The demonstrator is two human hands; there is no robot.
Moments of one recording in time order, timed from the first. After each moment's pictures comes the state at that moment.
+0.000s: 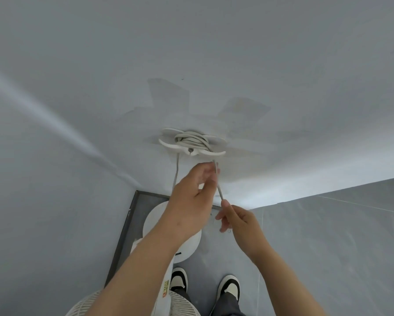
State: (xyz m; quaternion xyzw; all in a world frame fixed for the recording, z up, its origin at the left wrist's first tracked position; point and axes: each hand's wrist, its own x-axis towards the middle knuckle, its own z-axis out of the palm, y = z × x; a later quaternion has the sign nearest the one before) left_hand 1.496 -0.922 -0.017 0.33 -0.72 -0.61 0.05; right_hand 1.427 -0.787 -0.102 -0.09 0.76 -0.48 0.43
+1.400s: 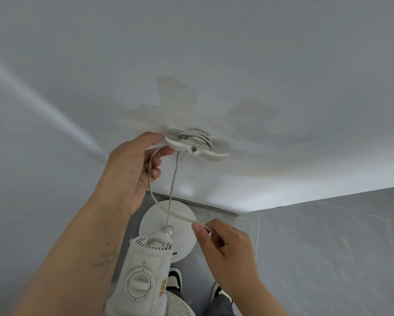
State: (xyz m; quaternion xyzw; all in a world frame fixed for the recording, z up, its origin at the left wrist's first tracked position) left_hand 1.510 -0.998 0.022 0.50 -0.38 -0.76 0.17; right_hand 1.483 -0.794 -0.054 -0.31 0.84 -0.40 0.19
